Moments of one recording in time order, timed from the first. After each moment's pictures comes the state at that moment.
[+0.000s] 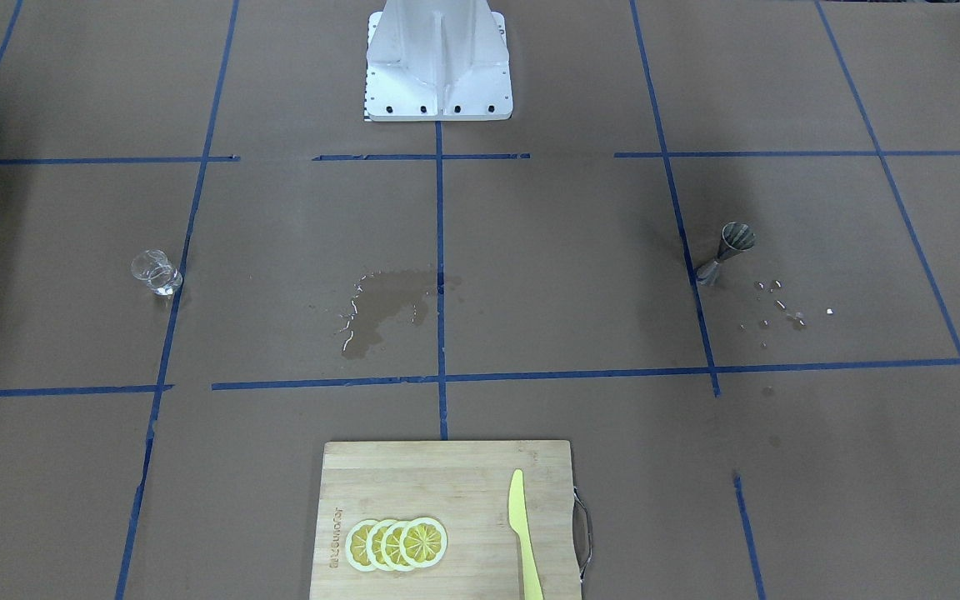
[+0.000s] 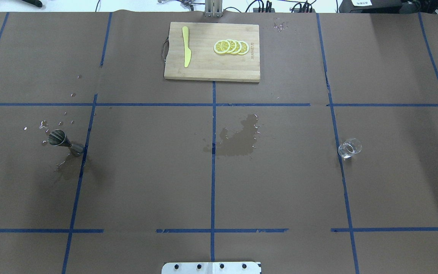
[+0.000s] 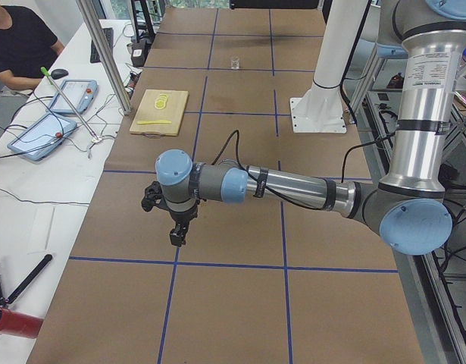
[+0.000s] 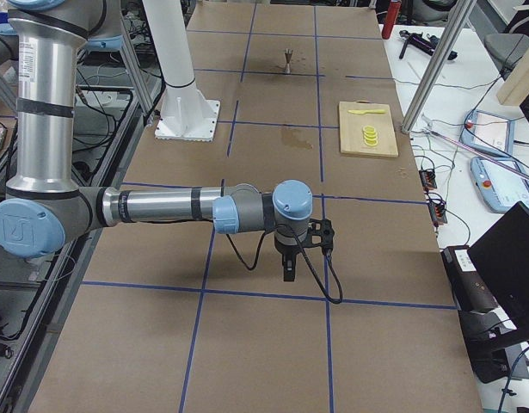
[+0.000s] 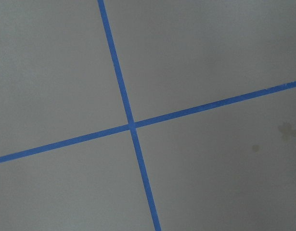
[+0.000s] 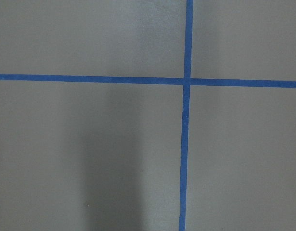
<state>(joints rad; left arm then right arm) -1.53 -1.63 -1.67 -1.54 -2.36 0.14 1.50 -1.69 1.76 -1.52 2.37 0.11</state>
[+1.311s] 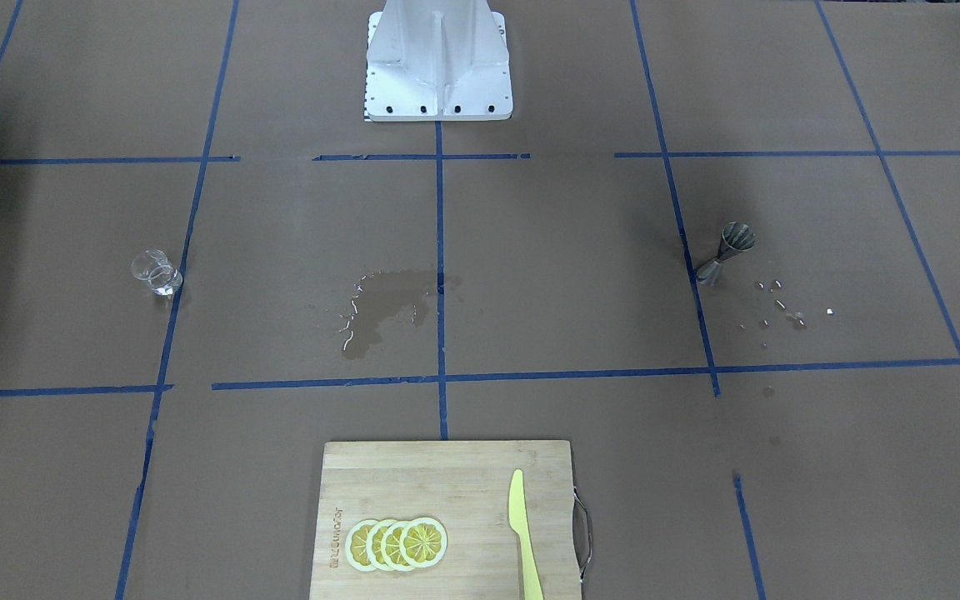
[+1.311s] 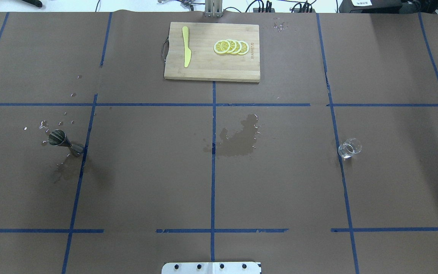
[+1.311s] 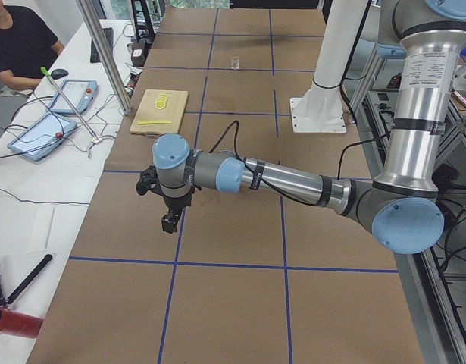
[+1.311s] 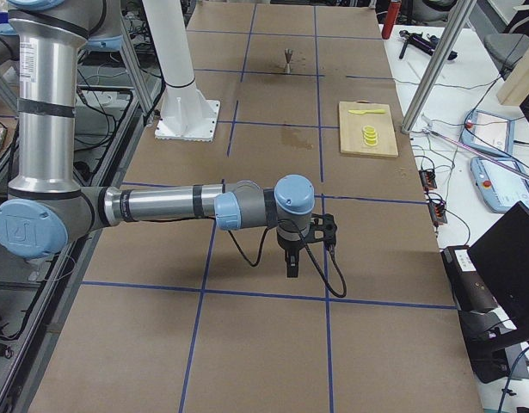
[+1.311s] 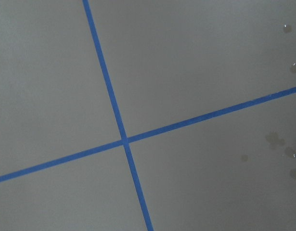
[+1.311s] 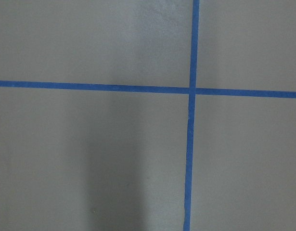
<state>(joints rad) -1.52 -1.67 -1.70 -1.56 -2.36 0.14 1.50 -1.67 1.78 -1.52 2.37 0.12</state>
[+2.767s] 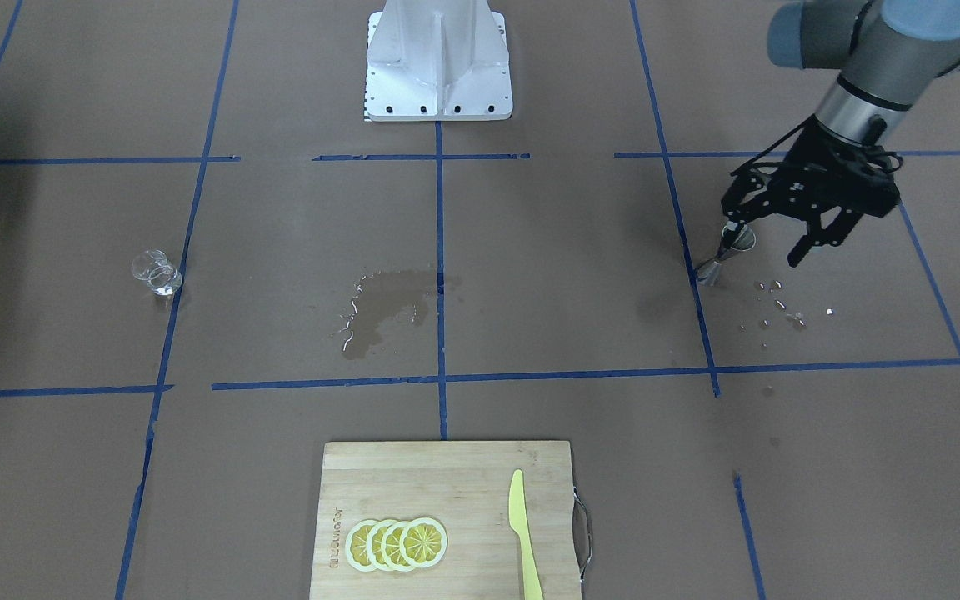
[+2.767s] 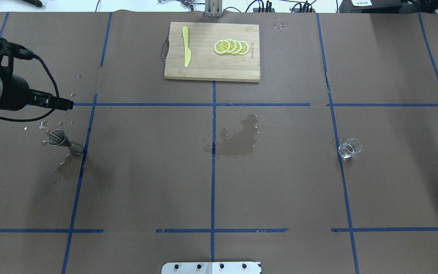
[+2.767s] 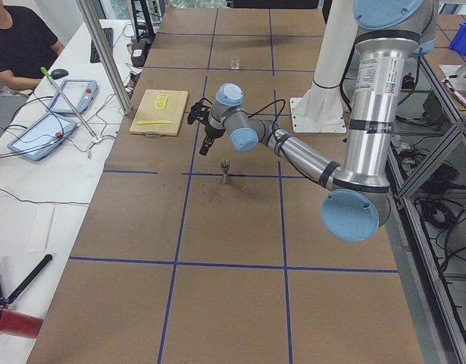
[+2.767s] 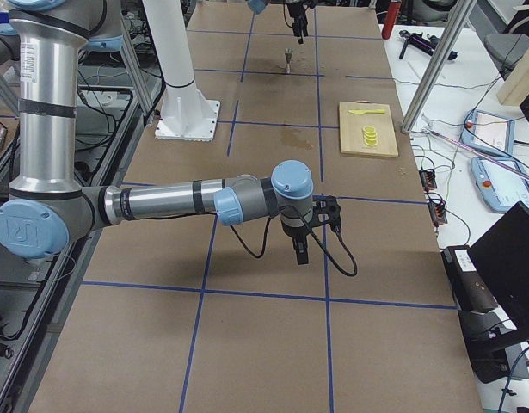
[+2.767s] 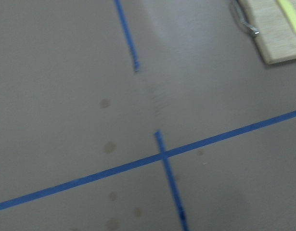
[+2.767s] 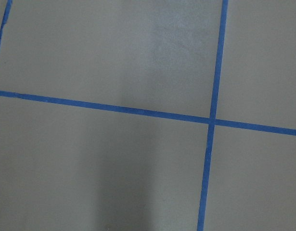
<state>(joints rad) -0.84 -1.65 -2.02 -2.07 -1.89 -0.83 1.50 -1.67 1.81 -1.41 2.37 0.12</state>
